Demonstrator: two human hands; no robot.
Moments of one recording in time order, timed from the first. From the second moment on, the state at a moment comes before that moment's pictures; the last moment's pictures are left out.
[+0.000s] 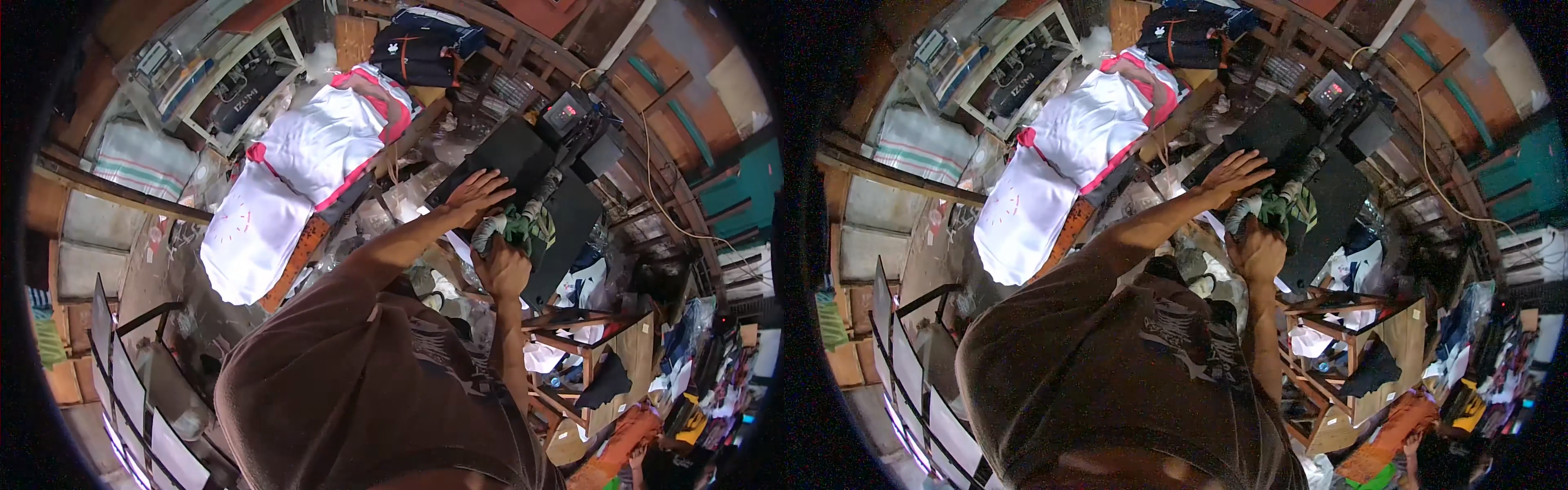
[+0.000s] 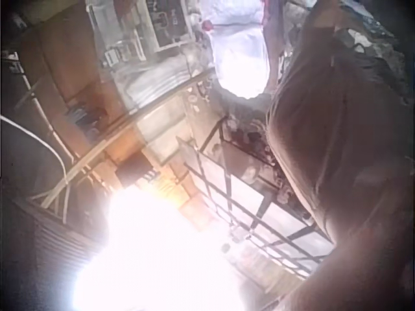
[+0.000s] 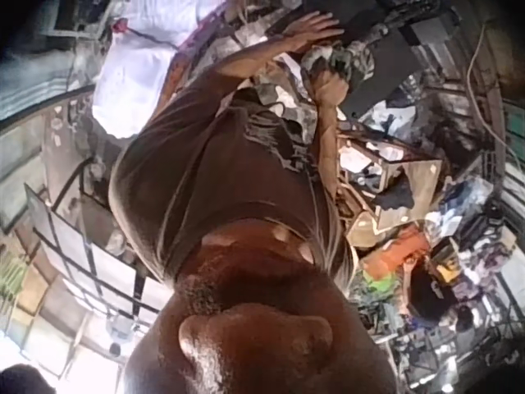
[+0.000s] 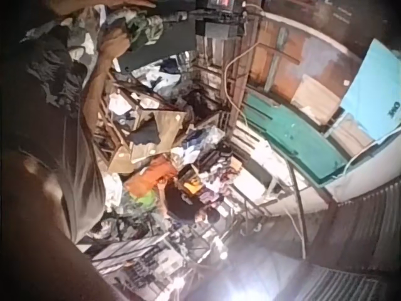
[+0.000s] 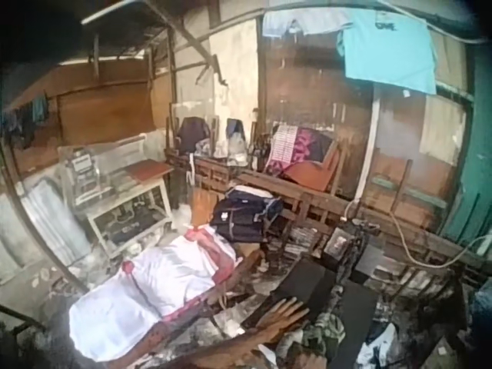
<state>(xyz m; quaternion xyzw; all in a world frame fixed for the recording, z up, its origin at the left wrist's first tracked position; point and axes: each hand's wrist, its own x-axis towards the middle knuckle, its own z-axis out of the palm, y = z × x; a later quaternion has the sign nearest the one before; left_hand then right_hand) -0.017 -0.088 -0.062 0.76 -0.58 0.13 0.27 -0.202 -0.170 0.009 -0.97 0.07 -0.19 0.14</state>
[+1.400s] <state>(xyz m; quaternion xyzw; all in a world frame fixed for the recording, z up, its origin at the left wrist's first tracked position) -0.011 -0.084 -0.061 0.77 -0.58 0.16 0.21 -0.205 -0.167 0.011 -0.97 0.11 -0.14 0.18</state>
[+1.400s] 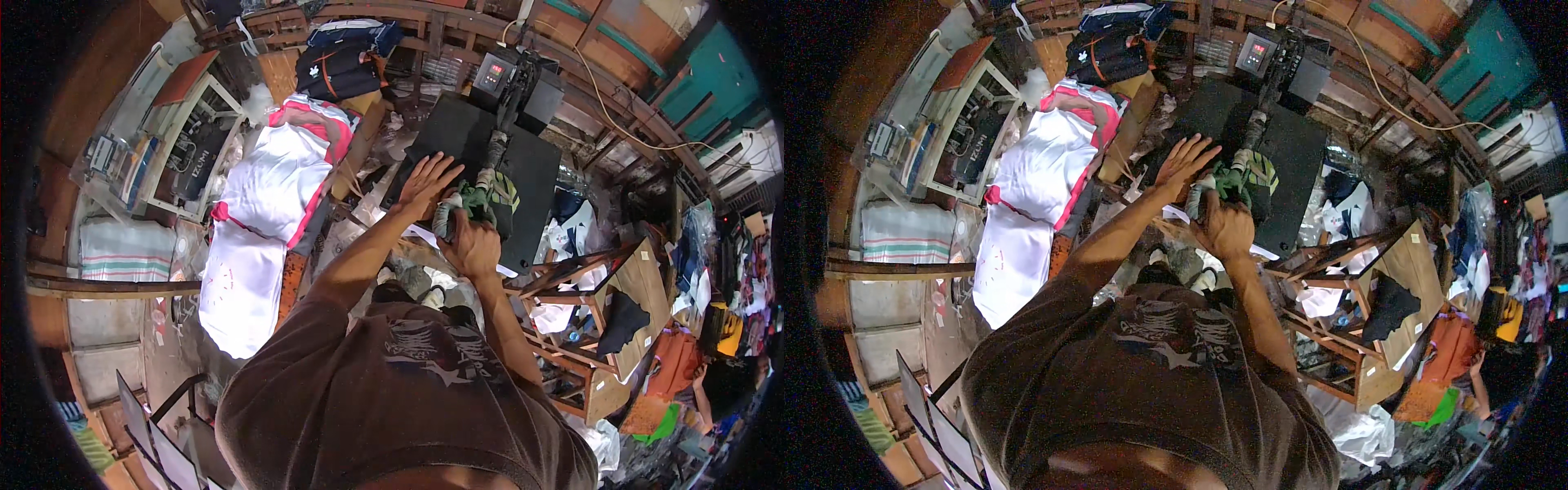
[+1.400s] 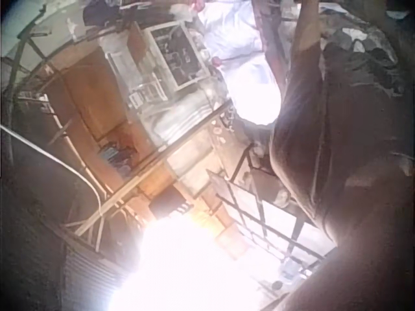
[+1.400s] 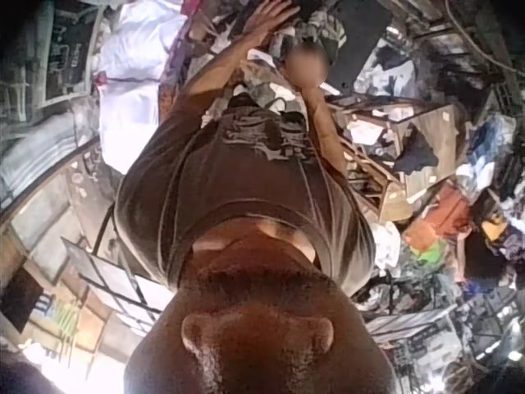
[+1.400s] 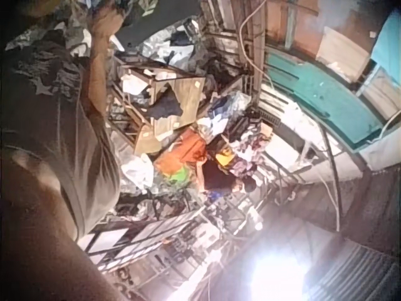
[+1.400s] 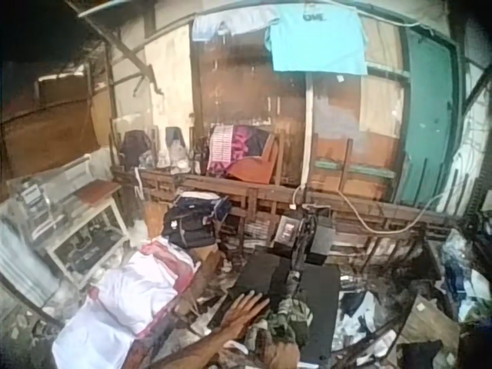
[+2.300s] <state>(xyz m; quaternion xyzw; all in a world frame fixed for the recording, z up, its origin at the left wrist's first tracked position) -0.014 -0.090 -0.059 0.78 -0.58 0.12 0.21 -0.194 -0.159 0.042 -0.97 0.21 0.03 0.15</state>
